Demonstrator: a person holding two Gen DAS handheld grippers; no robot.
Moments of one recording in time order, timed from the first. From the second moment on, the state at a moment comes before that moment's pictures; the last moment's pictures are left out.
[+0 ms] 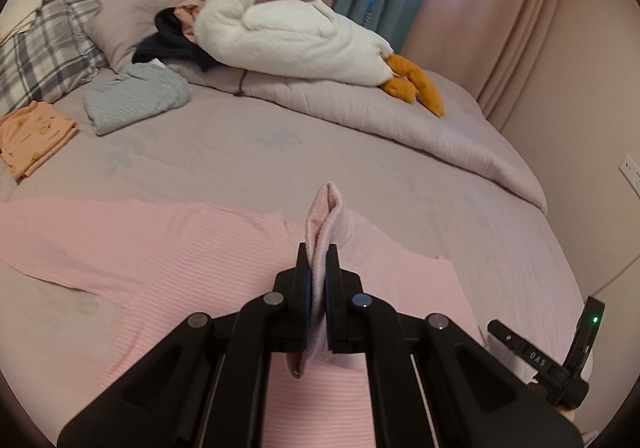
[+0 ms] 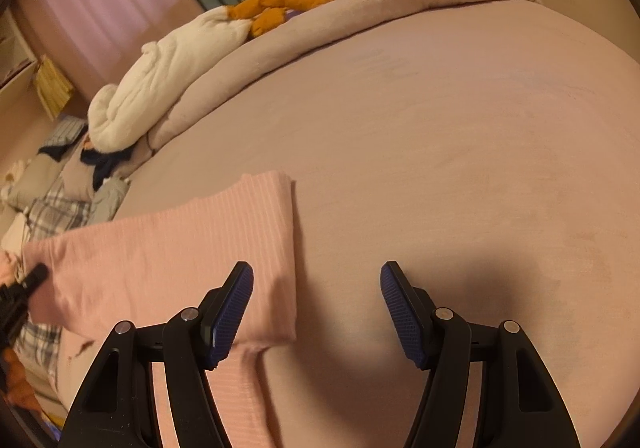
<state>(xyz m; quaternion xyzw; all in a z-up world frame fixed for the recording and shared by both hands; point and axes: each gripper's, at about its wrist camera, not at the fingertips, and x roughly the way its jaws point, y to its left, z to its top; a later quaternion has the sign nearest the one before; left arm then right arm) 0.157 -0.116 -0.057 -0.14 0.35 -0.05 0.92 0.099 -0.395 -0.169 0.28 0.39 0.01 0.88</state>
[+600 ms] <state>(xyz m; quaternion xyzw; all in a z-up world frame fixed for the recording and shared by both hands) 0.155 -0.051 -0.049 -0.14 0.35 0.02 0.93 0.124 -0.348 -0.170 0.24 0.41 0.08 0.87</state>
